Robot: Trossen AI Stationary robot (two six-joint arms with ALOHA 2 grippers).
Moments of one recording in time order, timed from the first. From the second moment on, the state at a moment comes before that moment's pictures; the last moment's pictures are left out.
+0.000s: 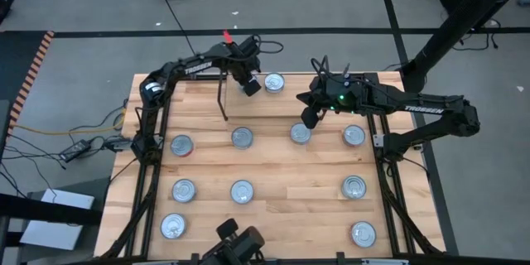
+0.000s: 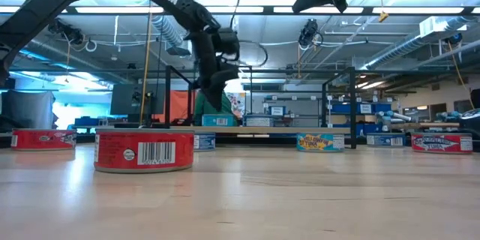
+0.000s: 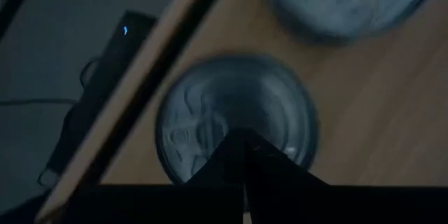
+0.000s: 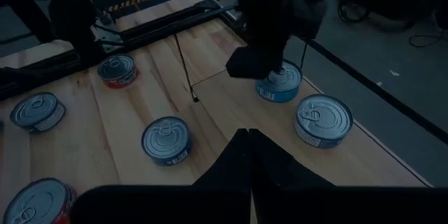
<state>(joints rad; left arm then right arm) 0.67 2.06 1.79 -0.91 -0.03 0.09 -0.17 1.21 1.17 -0.51 0.27 0.27</state>
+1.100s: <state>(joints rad) 0.38 2.04 1.89 -0.39 0.06 -0.01 -0.19 1.01 0.85 -0.21 0.03 0.19</state>
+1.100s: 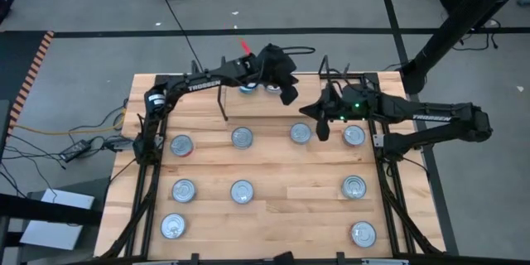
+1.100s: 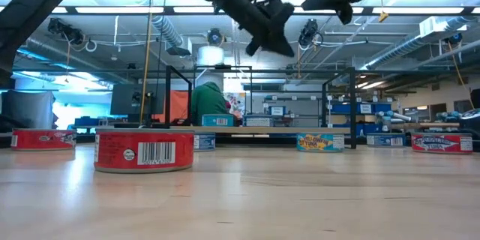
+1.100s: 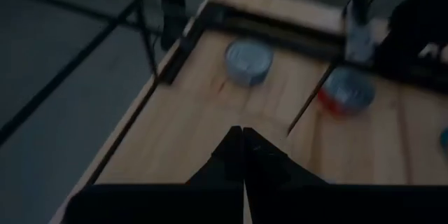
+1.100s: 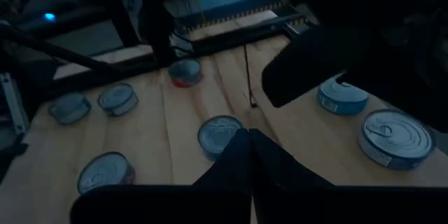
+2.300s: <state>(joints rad) 0.12 2.00 1.76 -0.13 0.03 -0.11 -0.18 0.77 0.75 -0.21 -0.23 0.15</state>
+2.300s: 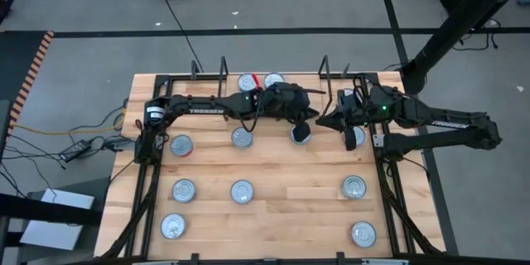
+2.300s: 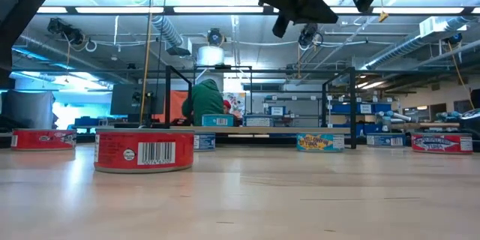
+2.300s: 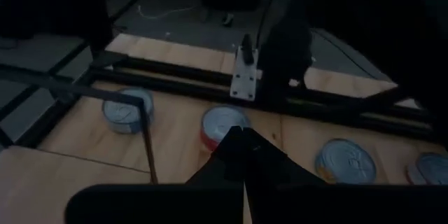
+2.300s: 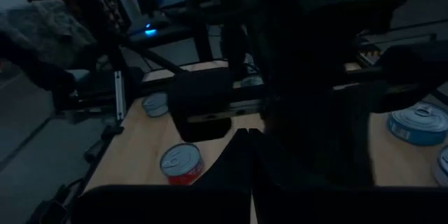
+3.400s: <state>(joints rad) -0.01 1.57 1.40 -0.62 -0.13 -0.27 -0.18 0.72 0.75 -0.36 -0.24 0.21</state>
